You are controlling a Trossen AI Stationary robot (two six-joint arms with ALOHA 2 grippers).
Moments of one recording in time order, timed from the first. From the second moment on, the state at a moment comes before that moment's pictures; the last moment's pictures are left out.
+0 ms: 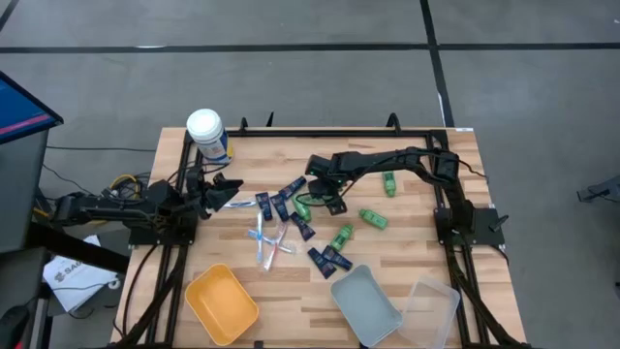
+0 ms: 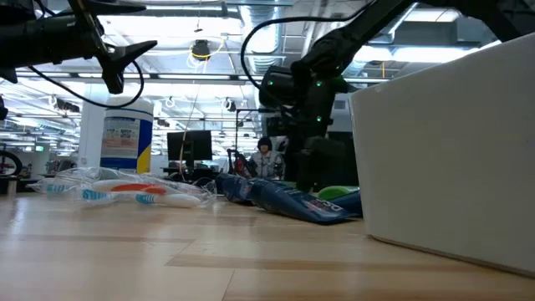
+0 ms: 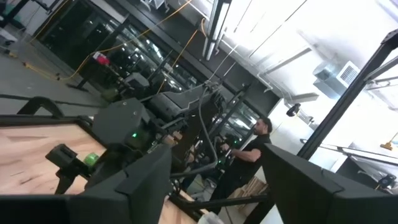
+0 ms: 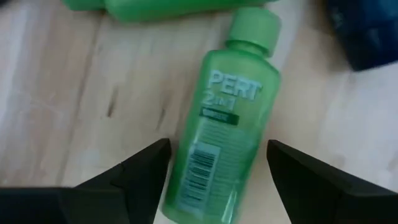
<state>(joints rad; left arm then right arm) 0.05 0.31 0.01 0.64 -0.16 -0.69 -0.26 2.09 1.43 -0.64 -0.06 -0.58</state>
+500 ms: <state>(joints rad) 0.05 0.31 0.01 0.65 -0.16 -0.69 -0.26 2.10 1.43 -0.67 -0.06 -0.45</state>
